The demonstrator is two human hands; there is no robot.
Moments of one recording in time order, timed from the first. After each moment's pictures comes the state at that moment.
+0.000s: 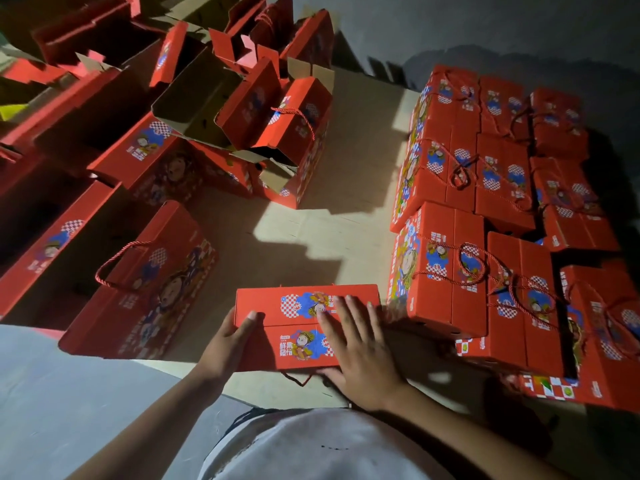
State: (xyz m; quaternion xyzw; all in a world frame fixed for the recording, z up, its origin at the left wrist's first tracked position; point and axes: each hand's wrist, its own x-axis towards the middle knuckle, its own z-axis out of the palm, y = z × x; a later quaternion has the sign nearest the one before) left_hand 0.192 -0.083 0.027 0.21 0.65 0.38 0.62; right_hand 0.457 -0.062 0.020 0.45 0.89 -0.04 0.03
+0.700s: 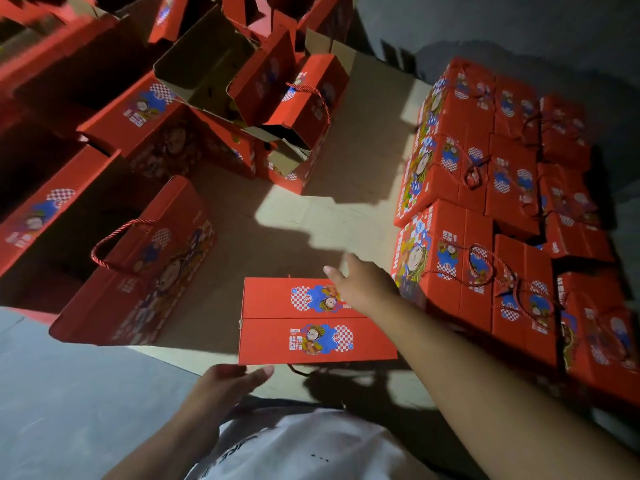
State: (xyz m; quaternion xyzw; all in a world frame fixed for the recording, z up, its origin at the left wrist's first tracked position) left_hand 0.178 -0.147 0.035 0.14 0.62 0.26 0.72; right_hand 0.405 0.059 0.042 0.67 0.70 -0.25 0.09
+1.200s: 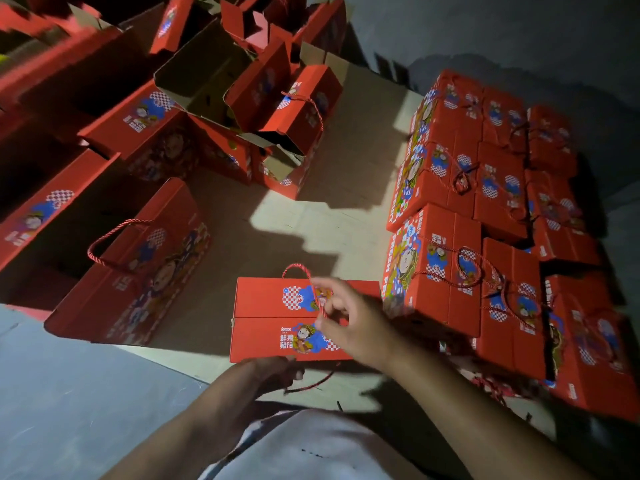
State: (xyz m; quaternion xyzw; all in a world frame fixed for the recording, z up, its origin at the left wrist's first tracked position) left_hand 0.222 -0.132 0.091 0.07 0.54 0.28 0.79; right_hand 0.423 -0.021 0.087 0.48 0.69 -0.52 -0.15
